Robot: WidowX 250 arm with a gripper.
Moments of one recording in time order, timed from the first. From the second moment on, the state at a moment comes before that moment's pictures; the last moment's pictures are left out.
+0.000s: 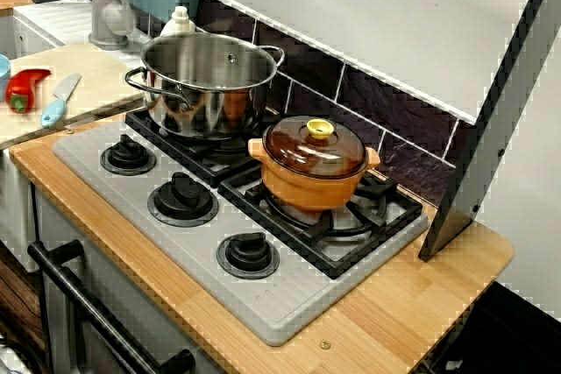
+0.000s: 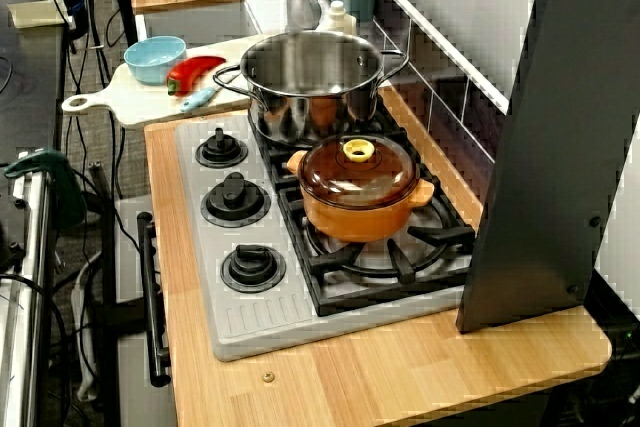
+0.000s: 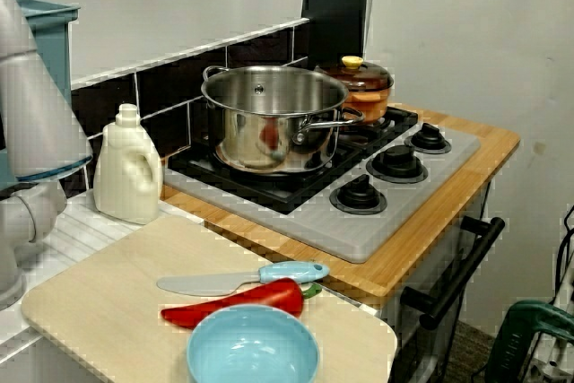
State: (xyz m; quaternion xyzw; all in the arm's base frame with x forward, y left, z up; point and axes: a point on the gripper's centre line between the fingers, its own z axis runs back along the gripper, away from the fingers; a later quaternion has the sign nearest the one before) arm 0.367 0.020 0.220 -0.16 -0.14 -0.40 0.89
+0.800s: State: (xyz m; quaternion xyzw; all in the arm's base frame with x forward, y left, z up) arm 0.364 0.025 0.250 -0.17 -0.15 -0.40 0.89
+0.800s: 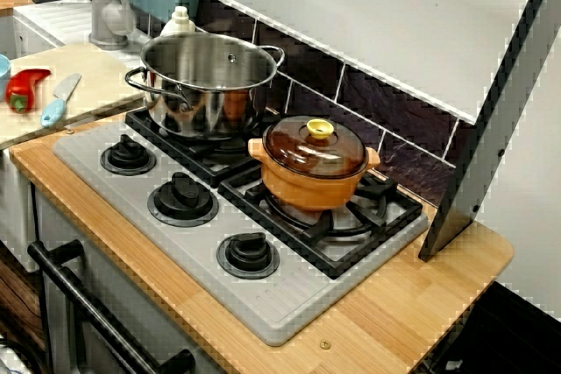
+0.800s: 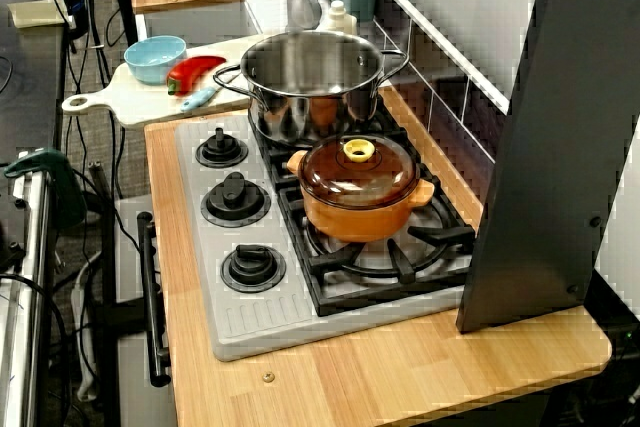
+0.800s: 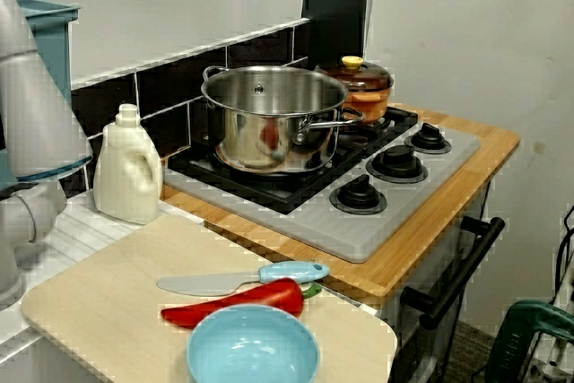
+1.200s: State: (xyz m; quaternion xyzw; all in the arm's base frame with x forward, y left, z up) arm 0.367 0.030 0.252 -0.17 -0.15 -0.40 0.89
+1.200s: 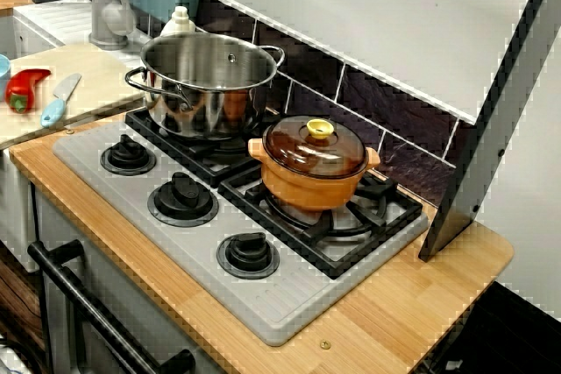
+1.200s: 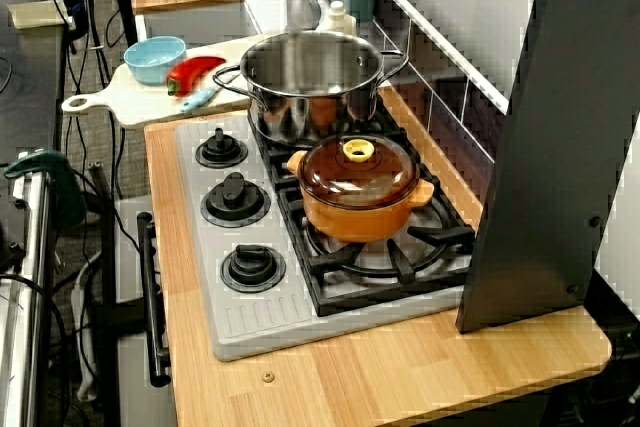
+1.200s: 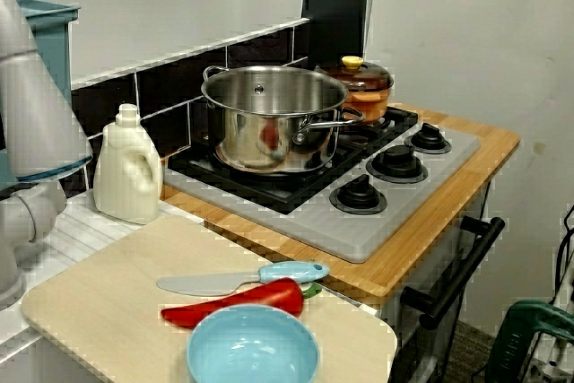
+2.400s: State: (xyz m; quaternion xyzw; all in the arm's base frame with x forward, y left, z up) arm 0.365 0.033 0.265 -0.18 -0.15 -0.40 0.89
